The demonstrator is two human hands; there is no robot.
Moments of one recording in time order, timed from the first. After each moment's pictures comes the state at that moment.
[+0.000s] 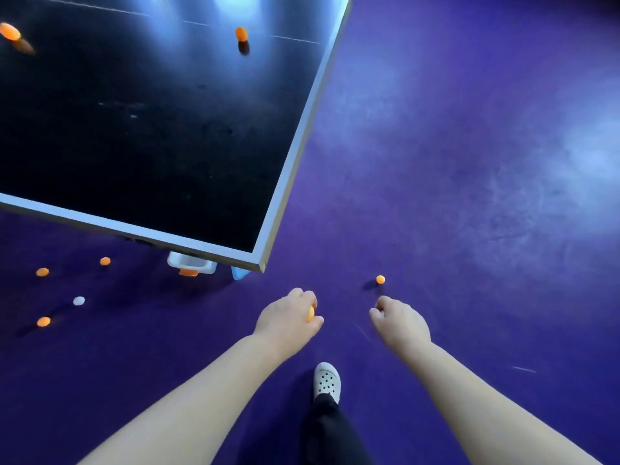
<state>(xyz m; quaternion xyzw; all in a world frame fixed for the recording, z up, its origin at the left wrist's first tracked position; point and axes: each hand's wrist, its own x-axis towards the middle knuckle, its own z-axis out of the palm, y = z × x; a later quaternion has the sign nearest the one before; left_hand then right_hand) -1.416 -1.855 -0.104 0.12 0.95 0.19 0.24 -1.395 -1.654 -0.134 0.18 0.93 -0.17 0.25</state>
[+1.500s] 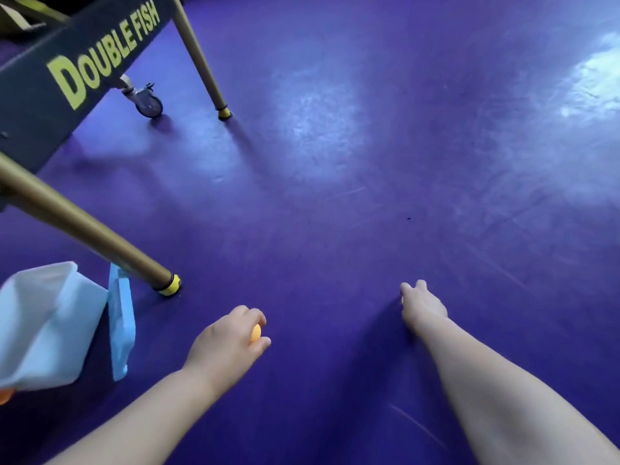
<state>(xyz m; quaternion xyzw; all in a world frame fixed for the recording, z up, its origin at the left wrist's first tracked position) -1.581 -1.783 -0.693 0.20 0.97 0.05 0.11 -1.557 -1.473 -0.822 0.30 0.91 -0.16 0.22</state>
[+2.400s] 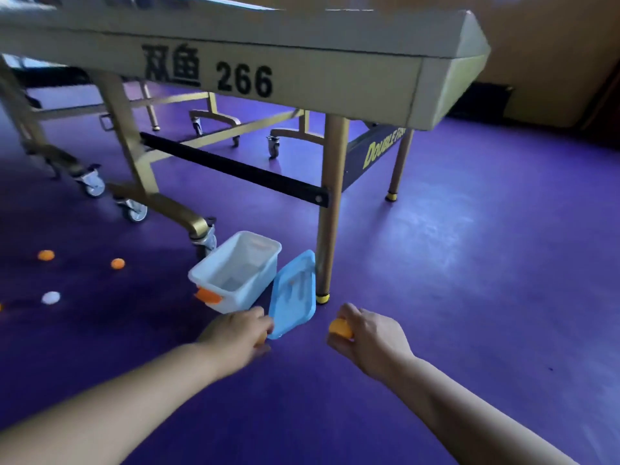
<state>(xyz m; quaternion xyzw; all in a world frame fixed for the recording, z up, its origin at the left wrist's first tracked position) -1.487 -2.092 -0.589 0.09 0.99 0.06 0.04 -1.533 -1.851 -0.594 -0.24 0.96 -0.16 -0.02</state>
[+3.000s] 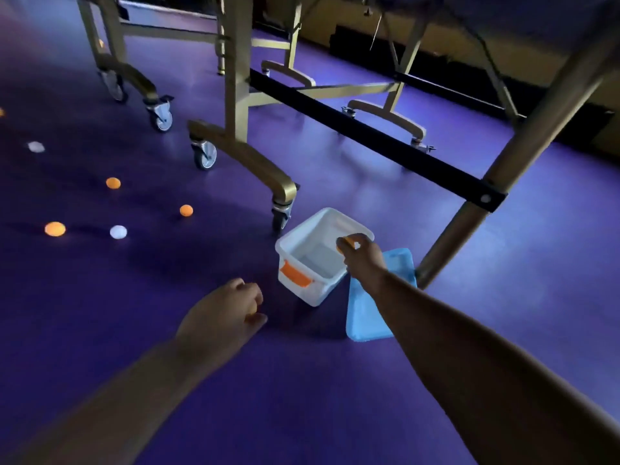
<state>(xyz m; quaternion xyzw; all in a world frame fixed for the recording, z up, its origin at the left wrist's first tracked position) -1.463 -2.325 -0.662 -0.12 0.96 0.24 -0.06 -1.682 -2.160 -0.673 -0.05 0.90 -0.42 0.07</state>
